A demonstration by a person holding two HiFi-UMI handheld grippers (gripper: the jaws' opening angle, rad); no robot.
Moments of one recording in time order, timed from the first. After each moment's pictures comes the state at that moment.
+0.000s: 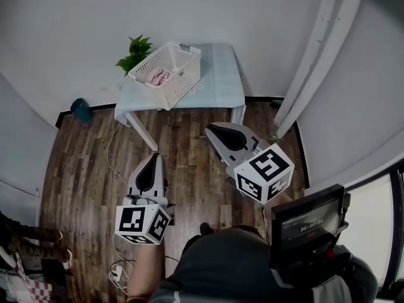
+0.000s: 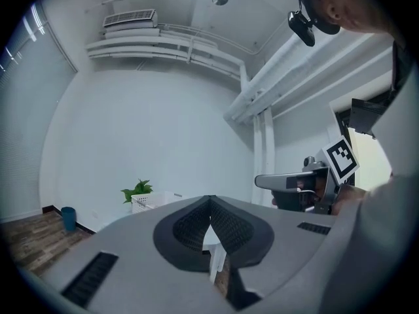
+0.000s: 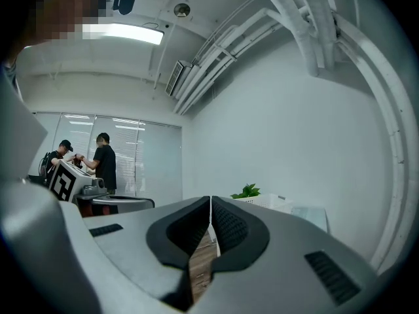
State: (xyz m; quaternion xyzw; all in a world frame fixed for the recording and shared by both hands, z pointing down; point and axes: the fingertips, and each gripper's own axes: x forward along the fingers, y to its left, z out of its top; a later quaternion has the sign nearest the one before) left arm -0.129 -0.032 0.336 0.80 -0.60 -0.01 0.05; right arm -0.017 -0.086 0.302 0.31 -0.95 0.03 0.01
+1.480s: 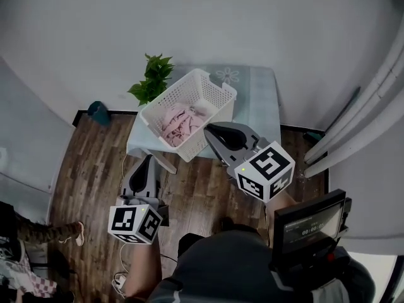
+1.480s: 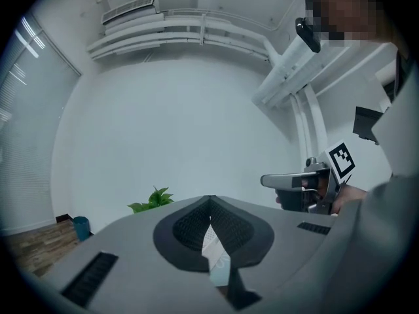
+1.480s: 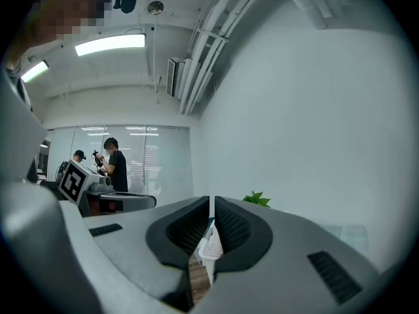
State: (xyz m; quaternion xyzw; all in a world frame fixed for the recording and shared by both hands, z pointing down) left arm -0.231 -0.329 0.329 0.74 -0.67 0.01 0.06; right arm -0.112 -0.406 0.300 0.21 -0.98 0.04 0.01
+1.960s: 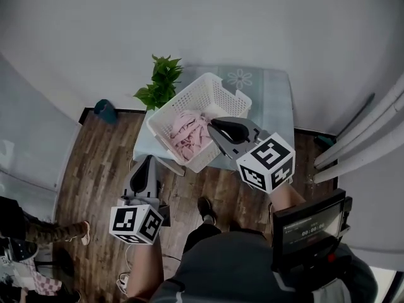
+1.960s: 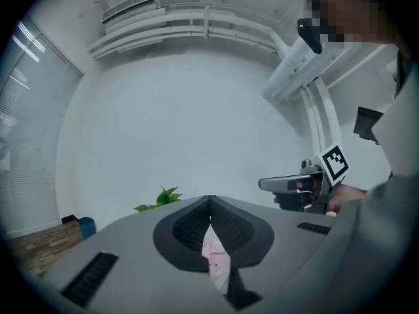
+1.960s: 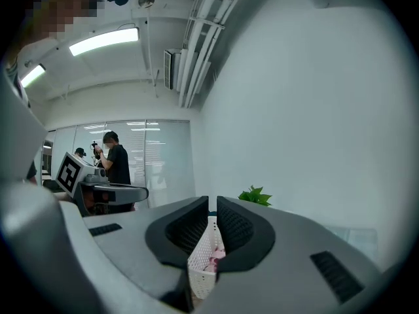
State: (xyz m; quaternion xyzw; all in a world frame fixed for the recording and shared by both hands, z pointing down) left arm -0.275 -0.381 0.339 0.72 -0.69 0.02 0.07; right arm -0.156 -0.481 0.324 0.19 -0.98 0.05 0.03
